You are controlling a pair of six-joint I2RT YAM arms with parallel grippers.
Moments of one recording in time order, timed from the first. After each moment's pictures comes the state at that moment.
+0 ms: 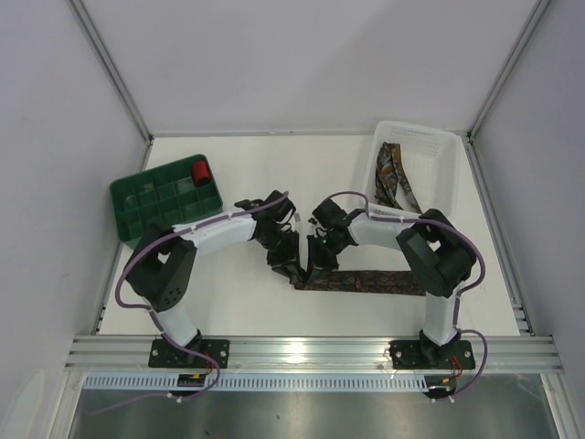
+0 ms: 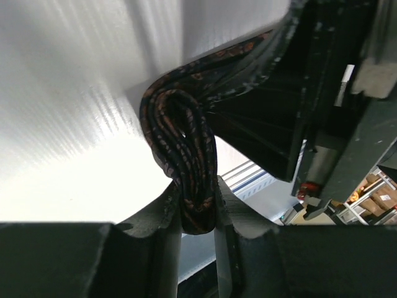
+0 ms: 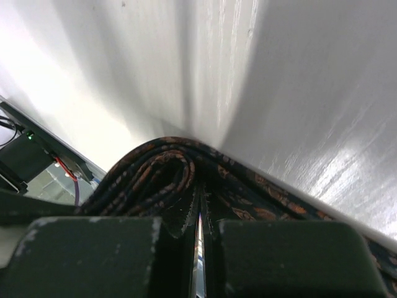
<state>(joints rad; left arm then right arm) -0.66 1.72 1.11 -0.71 0.48 -0.65 0.71 1.89 1.11 -0.45 -0.53 0.68</state>
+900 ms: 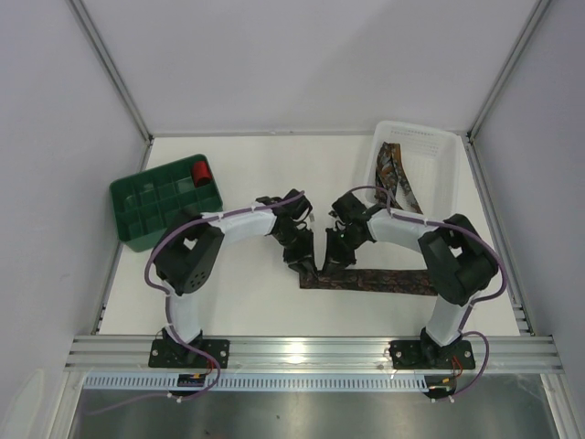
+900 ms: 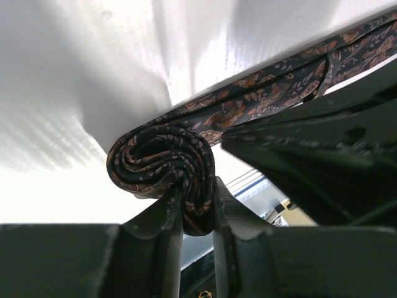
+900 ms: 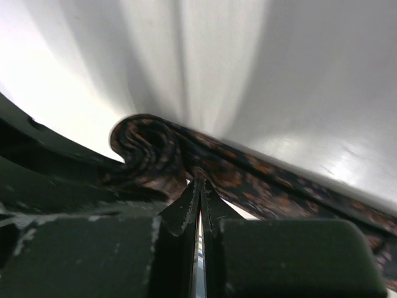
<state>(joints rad) -0.71 1.92 1.25 -0.67 0.53 -0.72 0.61 1.79 1.06 -0.53 -0.46 0.65</state>
